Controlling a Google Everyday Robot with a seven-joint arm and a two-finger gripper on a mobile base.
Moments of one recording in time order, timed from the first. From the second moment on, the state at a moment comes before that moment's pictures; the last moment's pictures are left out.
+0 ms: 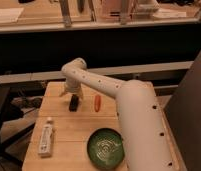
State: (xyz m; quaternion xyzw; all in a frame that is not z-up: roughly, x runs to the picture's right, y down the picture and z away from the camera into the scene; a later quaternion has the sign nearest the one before) arm -0.165 0.043 0.915 -0.14 -0.28 -0.63 0.70
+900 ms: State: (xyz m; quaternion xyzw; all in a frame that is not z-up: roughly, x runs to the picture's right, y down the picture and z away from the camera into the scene) arm -0.168 0.054 0.936 -0.16 -0.28 -0.64 0.70
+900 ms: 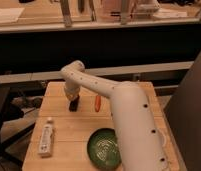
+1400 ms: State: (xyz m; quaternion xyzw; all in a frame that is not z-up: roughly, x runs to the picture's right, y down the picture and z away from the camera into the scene) arm -0.179 0.033 0.889 -0.12 -0.25 -0.67 0.70
